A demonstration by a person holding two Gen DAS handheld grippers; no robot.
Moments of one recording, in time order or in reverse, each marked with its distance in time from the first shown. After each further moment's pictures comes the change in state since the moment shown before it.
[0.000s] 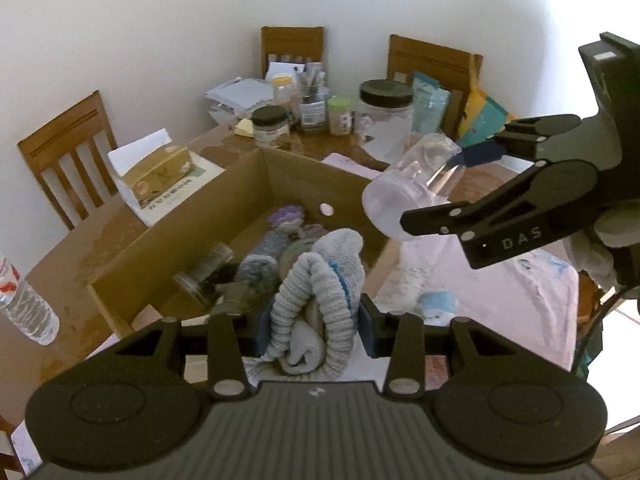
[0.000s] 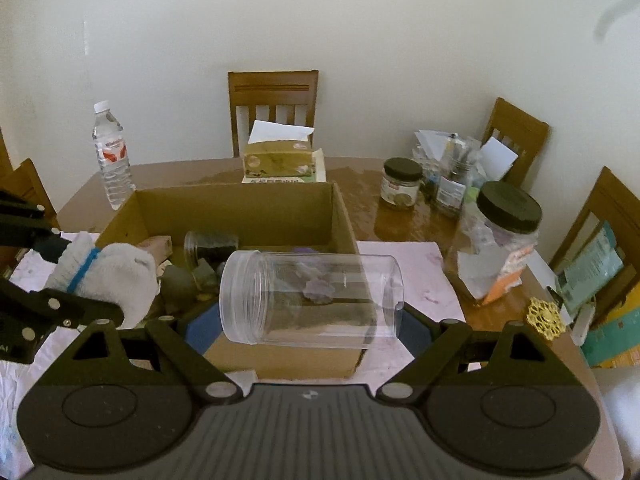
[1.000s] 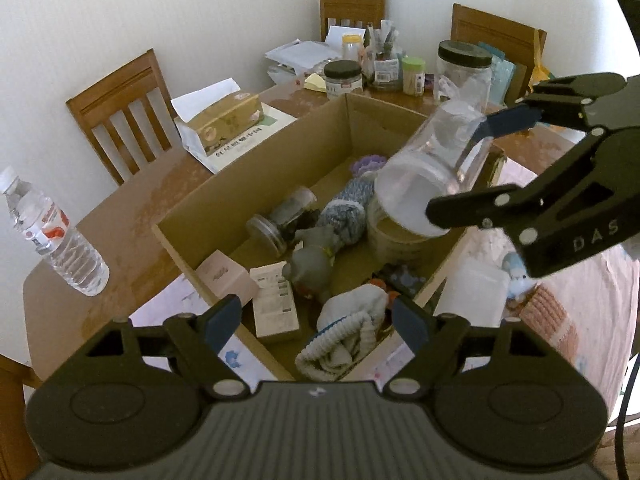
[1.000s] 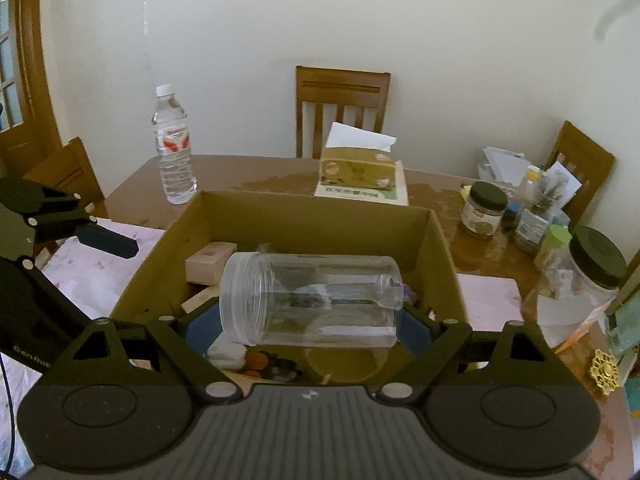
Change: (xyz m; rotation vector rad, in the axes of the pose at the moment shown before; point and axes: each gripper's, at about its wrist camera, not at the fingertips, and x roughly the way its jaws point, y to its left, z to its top) left arm 0.012 0.041 -0.027 -0.055 0.102 0.150; right arm 0.033 0.058 0.025 -0.106 0.011 0.158
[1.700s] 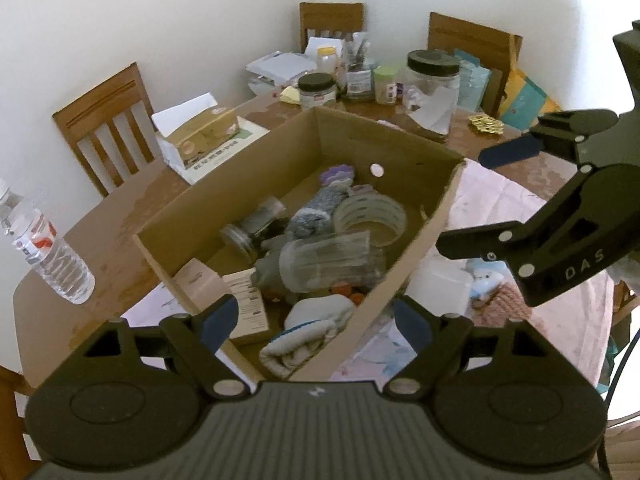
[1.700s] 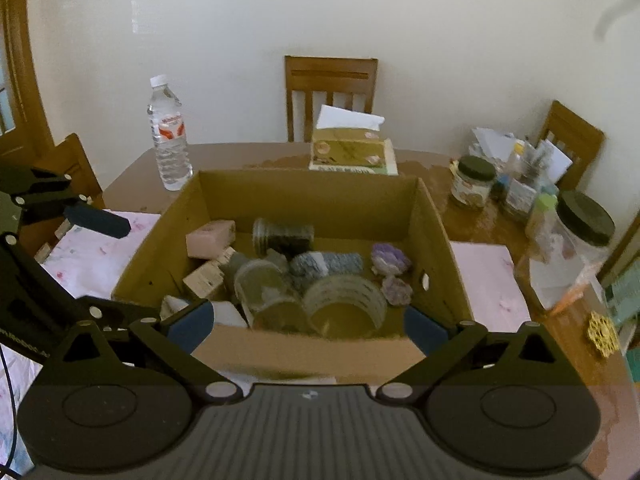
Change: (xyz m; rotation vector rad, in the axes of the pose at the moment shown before) left arm -0.019 -0.020 -0.003 0.028 -0.039 -0.054; right arm -0.023 -0.005 -0.031 0.070 0.032 -0.040
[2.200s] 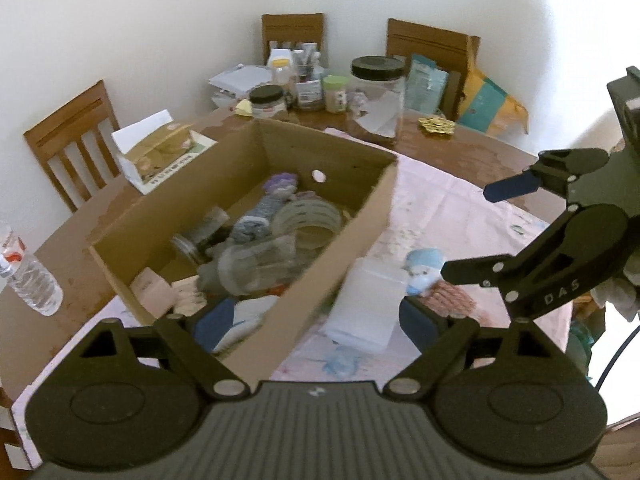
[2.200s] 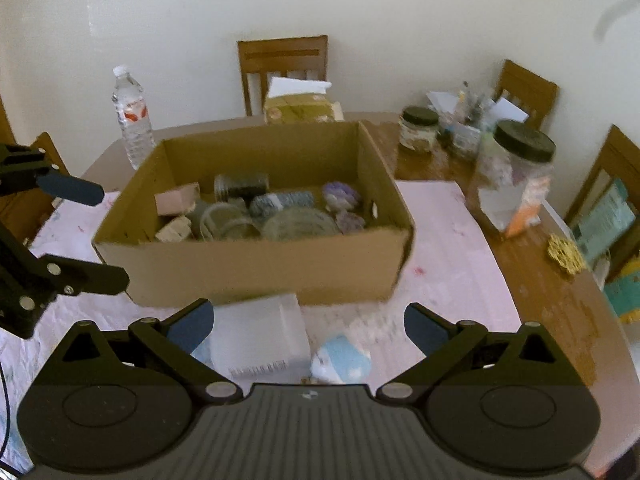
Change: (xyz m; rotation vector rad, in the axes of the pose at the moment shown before) left arm -0.014 -0.041 -0.008 0.049 -0.032 -0.087; right arm -0.034 -0.016 -0.059 0.101 0.049 -0.096
